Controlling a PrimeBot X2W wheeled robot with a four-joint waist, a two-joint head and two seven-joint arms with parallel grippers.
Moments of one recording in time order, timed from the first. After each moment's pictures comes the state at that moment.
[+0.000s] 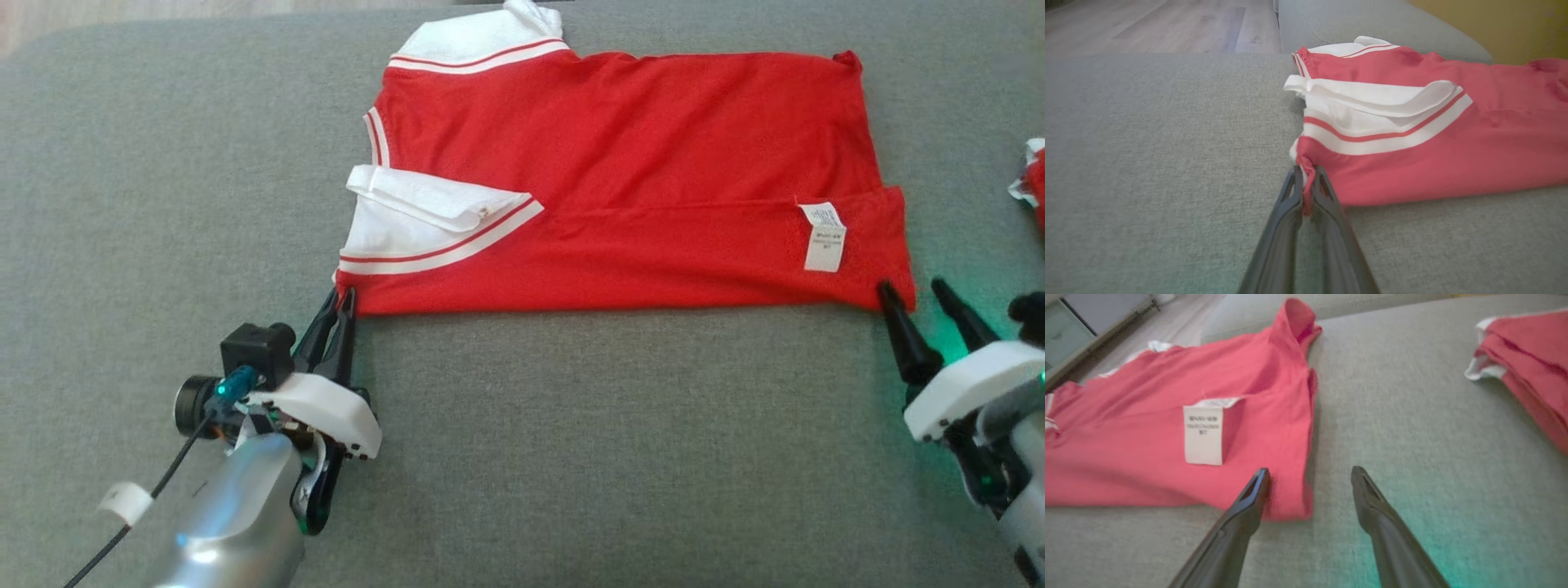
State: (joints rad) left arm -0.52 0.21 -0.64 0.78 -0.64 0.00 -0.26; right arm -0.39 -0.52 0.51 0.67 0.83 0.13 -0.16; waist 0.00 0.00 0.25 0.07
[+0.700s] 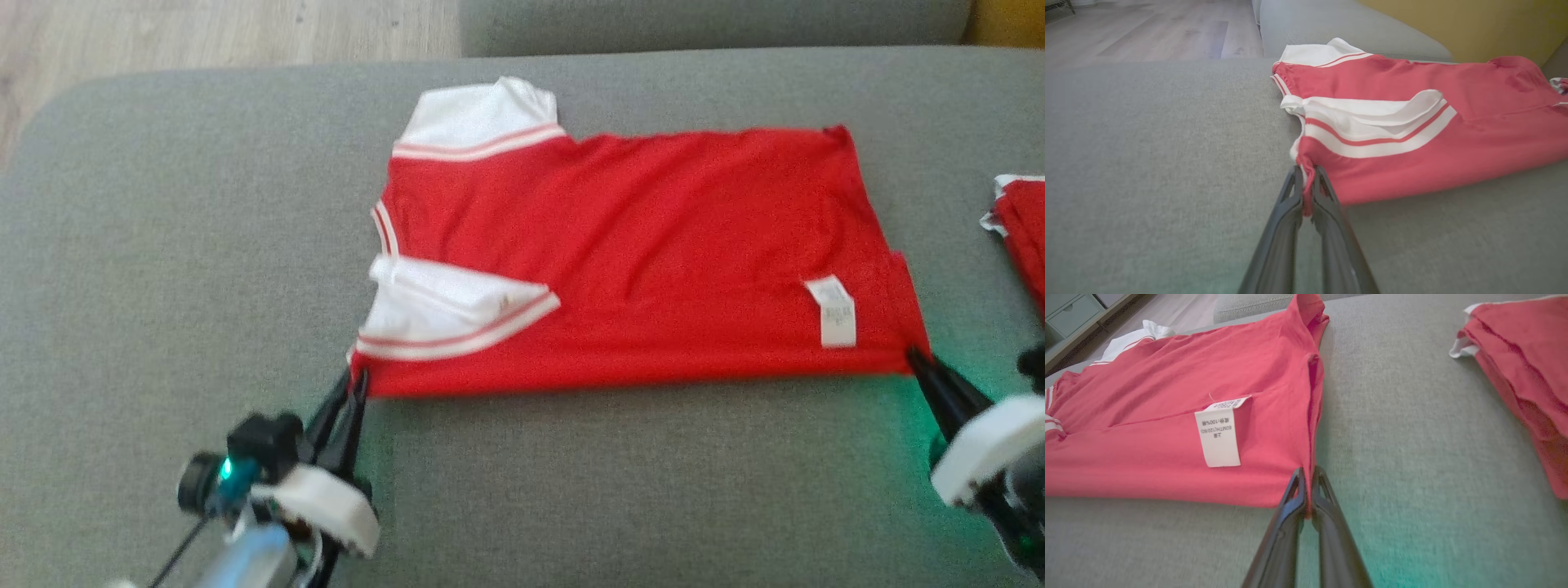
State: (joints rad) left arm -0.34 0.27 -0.64 0.60 -0.58 0.00 -0.26; right arm -0.29 -0.62 0.58 0.59 0.90 0.13 -0.09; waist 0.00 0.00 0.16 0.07
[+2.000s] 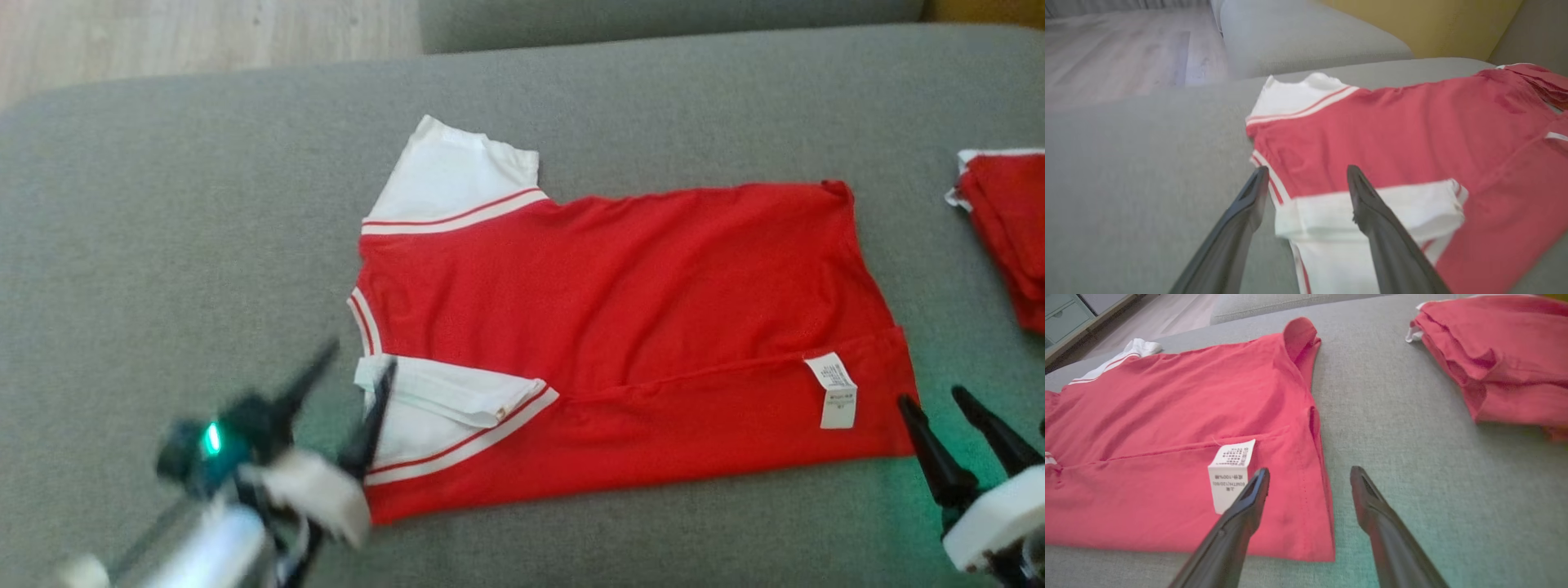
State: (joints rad) left arm -0.18 0.43 -0.67 0.17 -0.56 0.11 -0.07; right arm 0.07 -0.57 0.25 0.26 0.70 0.13 -0.03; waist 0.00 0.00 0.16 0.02
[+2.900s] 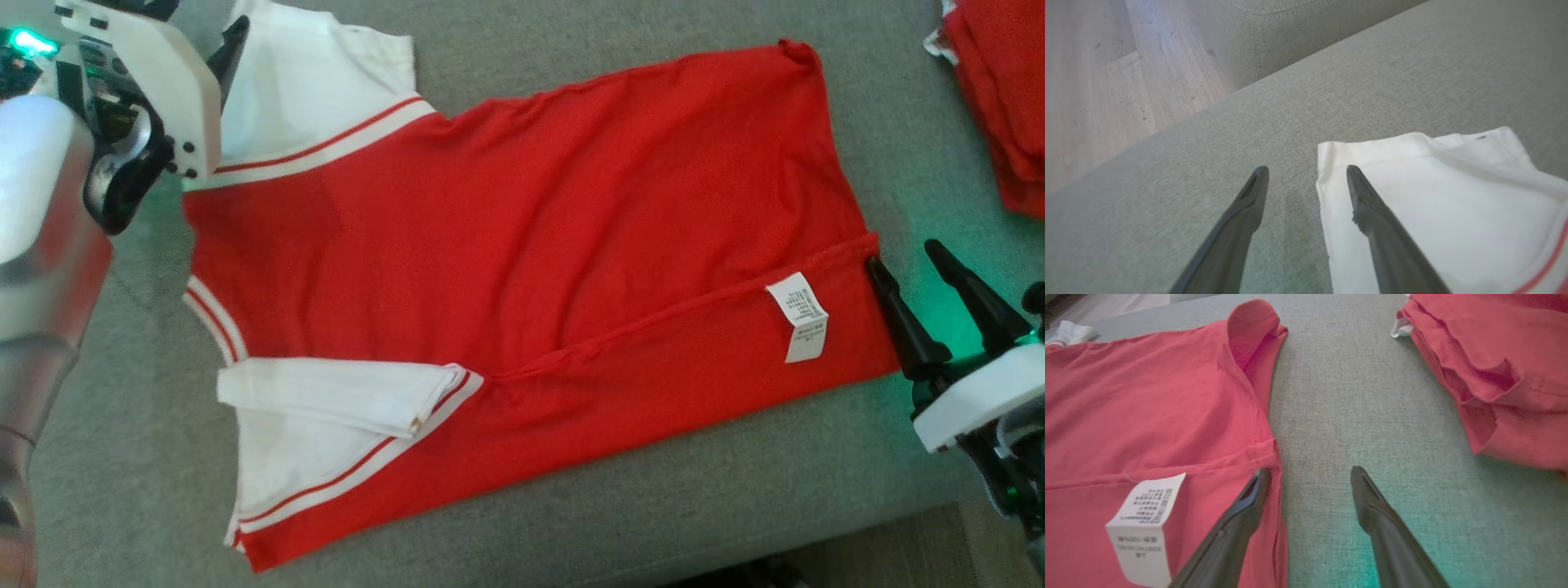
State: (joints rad) left arm -1.09 0.46 -0.72 0.69 -0.64 -0.12 0.43; right arm -0.16 -0.54 0.26 0.15 0.60 0.13 0.00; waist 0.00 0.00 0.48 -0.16
